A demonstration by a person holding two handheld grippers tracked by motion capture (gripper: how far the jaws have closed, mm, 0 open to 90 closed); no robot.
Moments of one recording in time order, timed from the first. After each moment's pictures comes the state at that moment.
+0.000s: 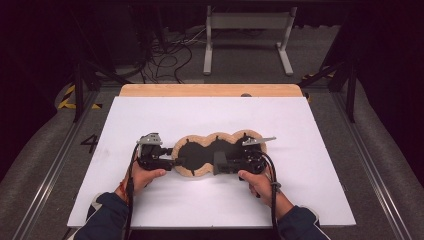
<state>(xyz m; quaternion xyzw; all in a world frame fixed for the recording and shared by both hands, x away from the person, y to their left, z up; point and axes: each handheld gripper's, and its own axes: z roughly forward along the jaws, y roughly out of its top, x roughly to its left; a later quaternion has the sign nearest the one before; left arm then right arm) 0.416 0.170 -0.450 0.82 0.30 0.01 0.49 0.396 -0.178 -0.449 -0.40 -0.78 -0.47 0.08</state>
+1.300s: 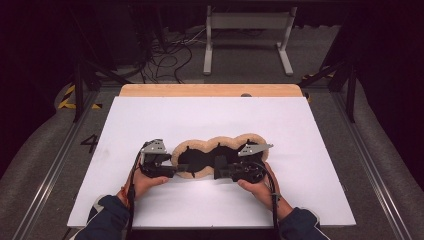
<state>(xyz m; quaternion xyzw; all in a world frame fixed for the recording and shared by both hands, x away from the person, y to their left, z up) 0.398 0.159 -0.450 0.84 0.25 0.03 0.47 0.372 -0.171 -0.444 -0.35 -0.83 -0.44 -0.02</state>
